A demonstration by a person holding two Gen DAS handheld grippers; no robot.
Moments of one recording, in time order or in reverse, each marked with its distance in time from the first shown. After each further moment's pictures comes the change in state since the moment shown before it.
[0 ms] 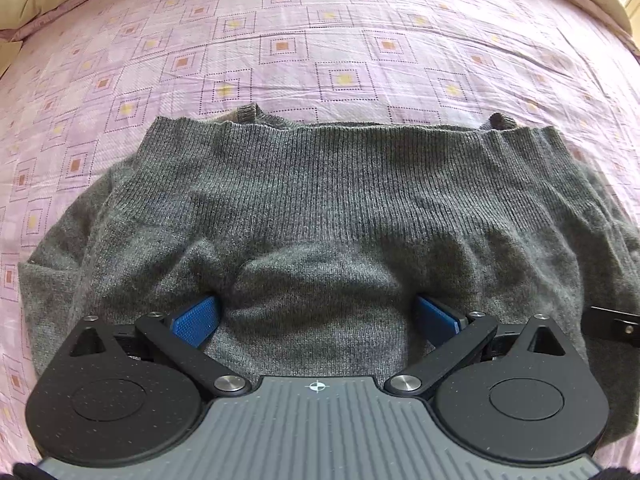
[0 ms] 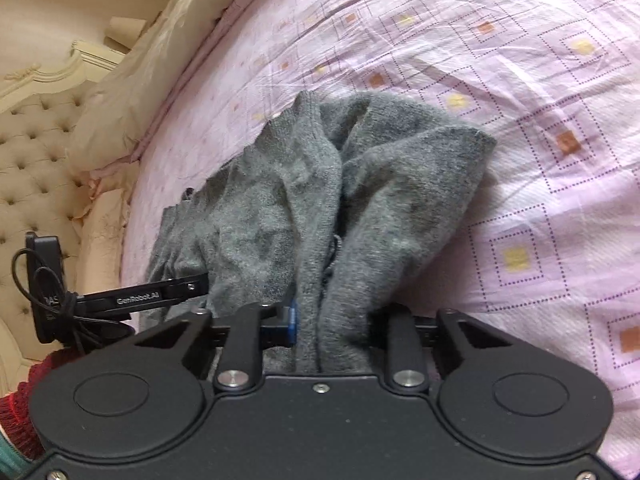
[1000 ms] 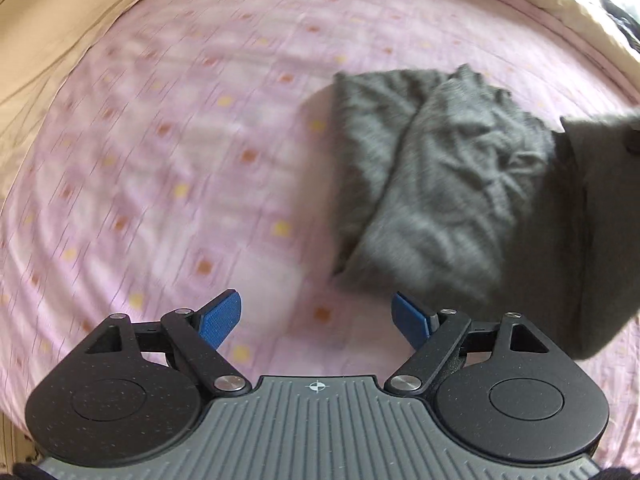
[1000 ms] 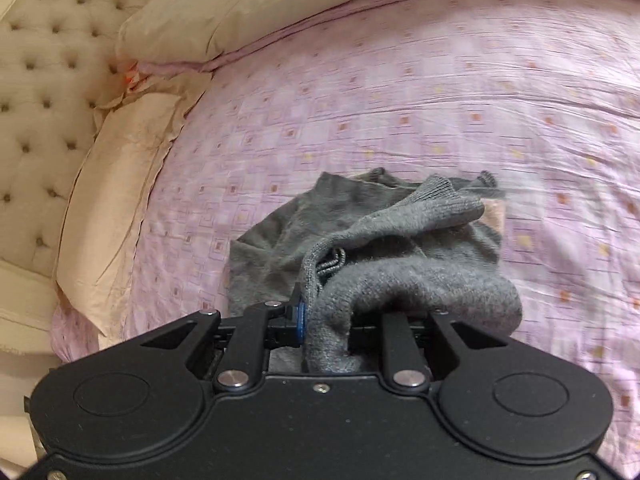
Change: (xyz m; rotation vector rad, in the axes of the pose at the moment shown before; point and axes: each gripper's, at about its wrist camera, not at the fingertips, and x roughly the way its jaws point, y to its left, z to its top) left arm -0.096 0.163 -0.164 -0.413 -0.038 0.061; right arm 0.066 0.260 -0.005 -0.388 0.126 -0.077
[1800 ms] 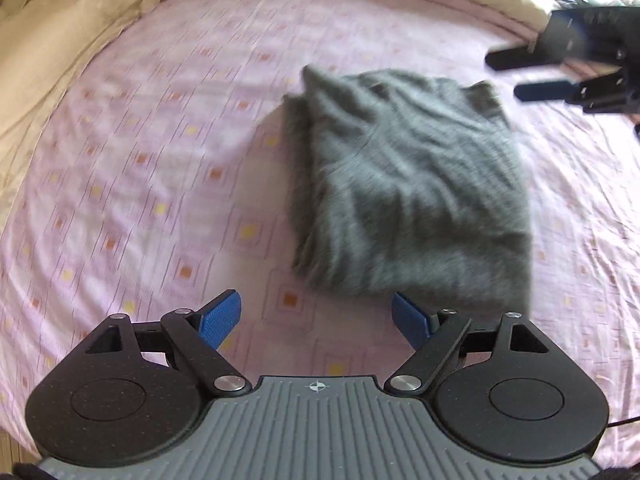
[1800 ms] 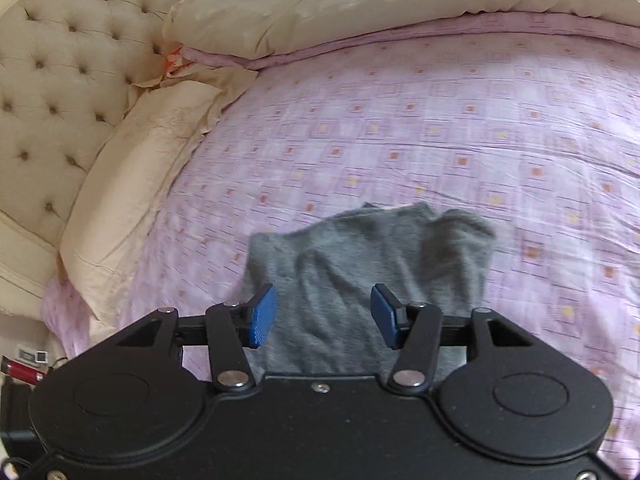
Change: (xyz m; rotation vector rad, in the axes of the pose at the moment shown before) left arm -0.031 -0.030 -0.013 0.150 -0.113 -0.061; right arm -0.002 0.000 0.000 -0.158 -0.091 0.005
